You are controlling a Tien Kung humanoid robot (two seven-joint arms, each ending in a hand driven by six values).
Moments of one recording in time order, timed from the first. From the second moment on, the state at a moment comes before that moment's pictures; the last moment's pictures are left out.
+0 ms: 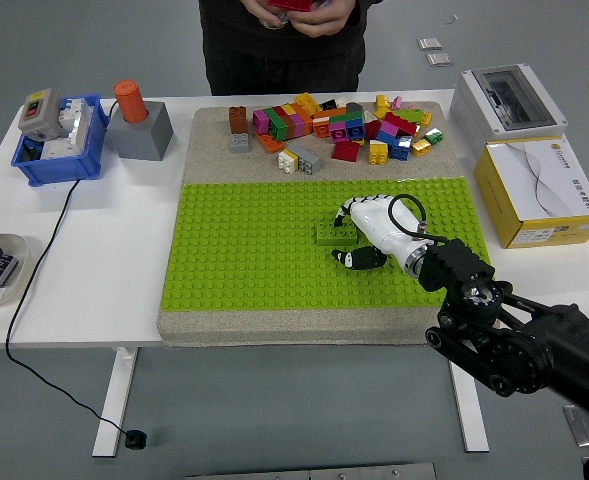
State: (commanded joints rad) left arm -0.06 0.13 -1.35 -0.18 1.24 0.04 -0.09; right arm 0.62 -0.09 0.63 0.92 -2.14 -0.19 -0.12
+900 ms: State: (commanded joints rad) left arm -0.06 0.13 -1.35 -0.18 1.24 0.04 -0.09; right arm 0.62 -0.09 0.64 0.93 -2.12 -0.19 -0.11
